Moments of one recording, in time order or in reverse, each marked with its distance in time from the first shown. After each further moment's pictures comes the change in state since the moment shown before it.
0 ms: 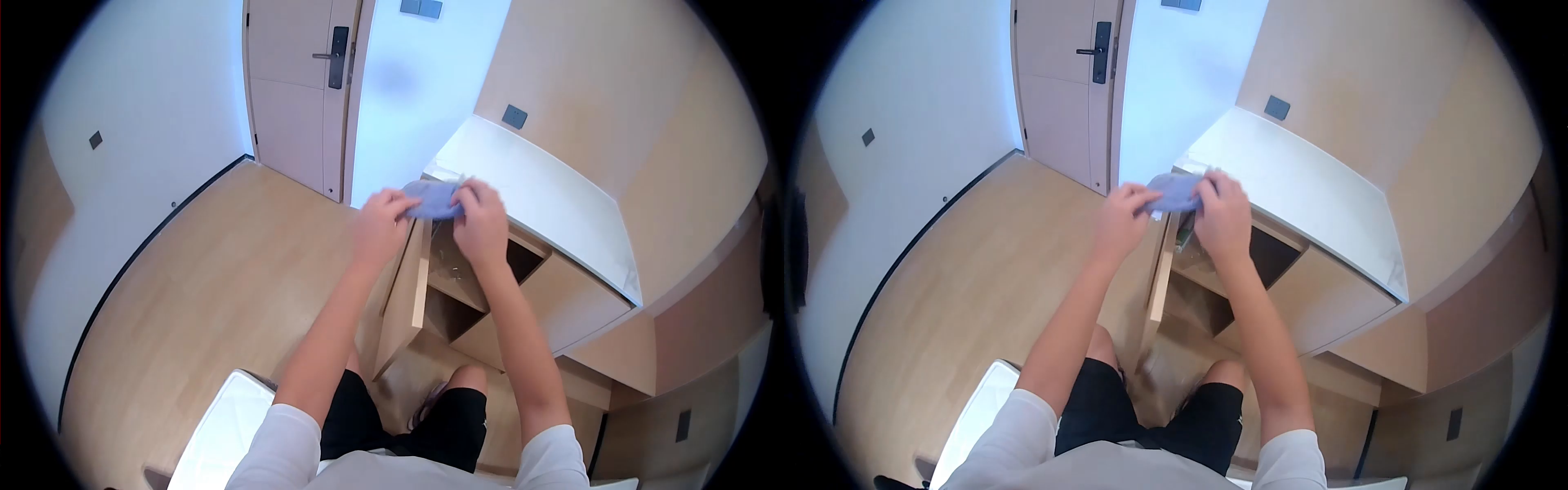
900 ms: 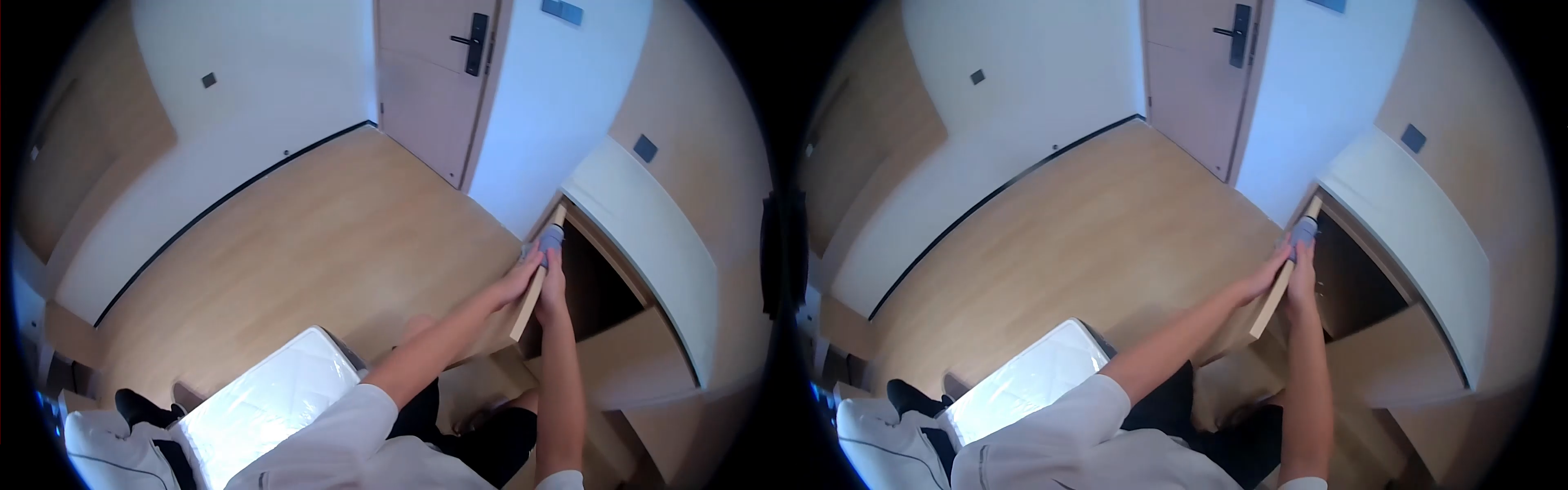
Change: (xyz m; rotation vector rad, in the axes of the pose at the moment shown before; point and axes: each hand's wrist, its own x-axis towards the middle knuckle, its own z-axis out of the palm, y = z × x) left_hand -0.077 -0.030 0.082 -1.020 -0.433 -0.718; right_hand -0.082 -0.040 0.102 1.505 -0.250 1.214
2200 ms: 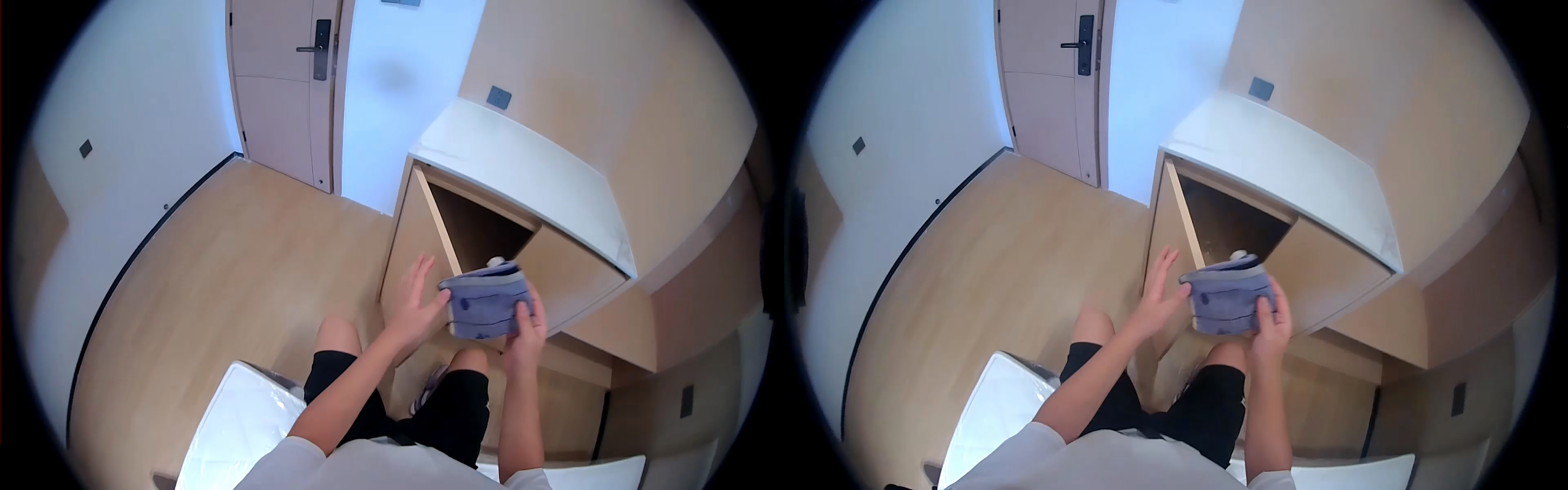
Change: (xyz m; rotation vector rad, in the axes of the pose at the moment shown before) left_hand -0.129 0.000 0.079 0.484 0.080 0.363; right_hand -0.239 -0.049 -0.094 0.015 0.363 -0.490
